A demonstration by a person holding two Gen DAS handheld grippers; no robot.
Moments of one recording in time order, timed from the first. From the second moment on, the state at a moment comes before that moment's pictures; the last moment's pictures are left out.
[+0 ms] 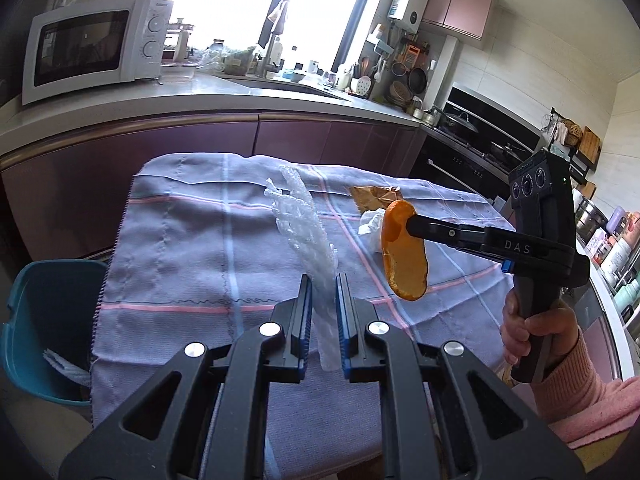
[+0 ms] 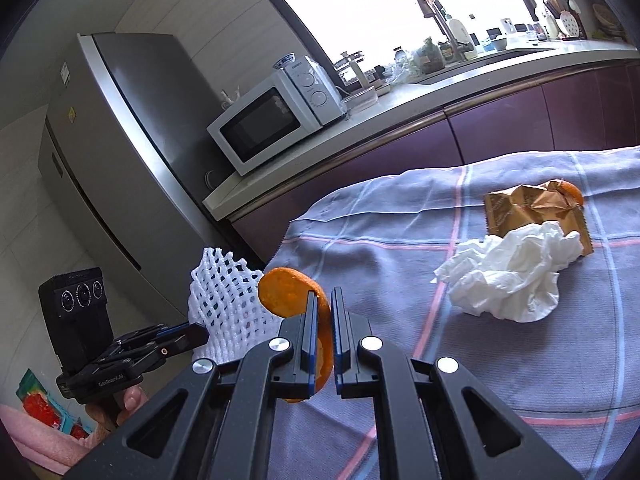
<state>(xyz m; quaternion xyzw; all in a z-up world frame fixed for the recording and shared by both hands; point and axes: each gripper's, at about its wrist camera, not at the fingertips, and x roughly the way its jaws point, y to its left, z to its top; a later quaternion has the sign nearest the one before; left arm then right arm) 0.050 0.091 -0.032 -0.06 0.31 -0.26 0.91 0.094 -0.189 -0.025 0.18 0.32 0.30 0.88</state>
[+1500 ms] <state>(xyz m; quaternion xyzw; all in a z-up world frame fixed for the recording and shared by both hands) 0.030 0.238 -0.018 -0.10 0.29 -0.09 0.95 0.138 -0.012 -0.017 0.13 0.36 0.43 0.82</state>
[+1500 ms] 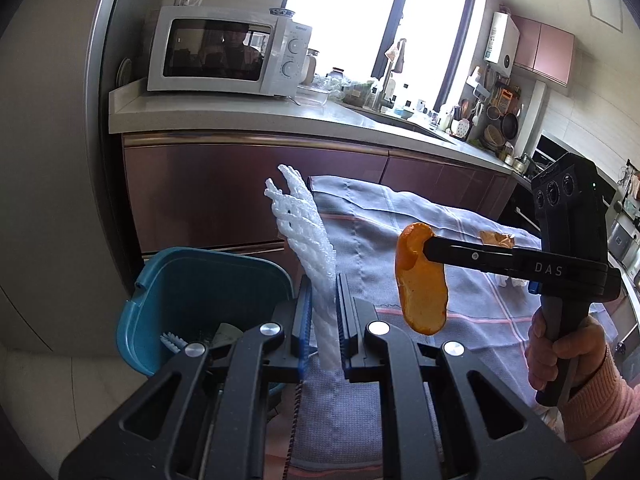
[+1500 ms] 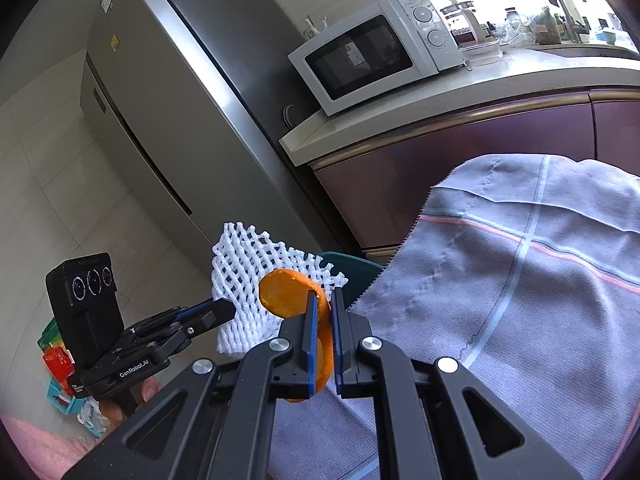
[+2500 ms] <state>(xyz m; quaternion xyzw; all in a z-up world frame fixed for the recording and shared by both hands) 0.056 0.295 -0.053 -0.12 0.32 -0.02 0.94 0.172 0.064 -0.036 0.10 0.40 0.44 0.79</state>
